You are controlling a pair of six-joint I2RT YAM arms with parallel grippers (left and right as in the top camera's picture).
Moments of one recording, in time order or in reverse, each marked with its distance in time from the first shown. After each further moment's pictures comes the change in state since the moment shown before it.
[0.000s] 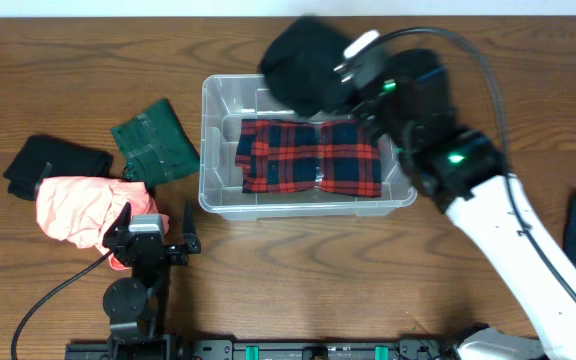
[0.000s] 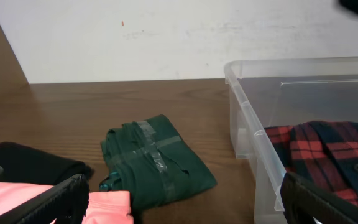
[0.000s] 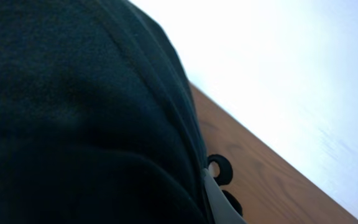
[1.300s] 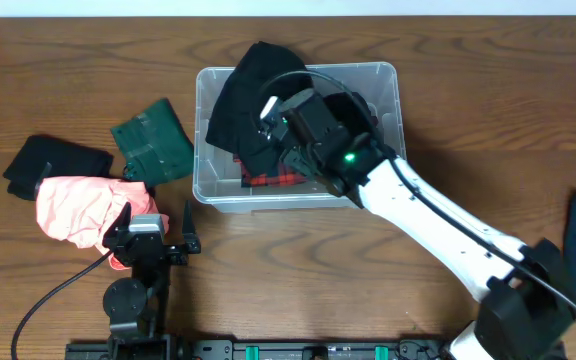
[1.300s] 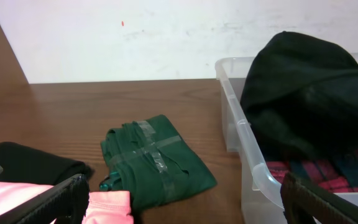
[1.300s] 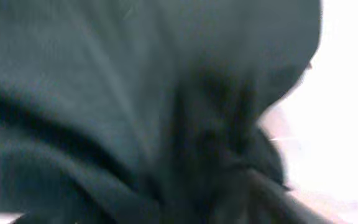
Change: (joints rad) left arm 0.000 0.000 0.000 0.000 0.000 0.000; right arm 0.207 0.261 0.001 -0.032 0.020 -0.032
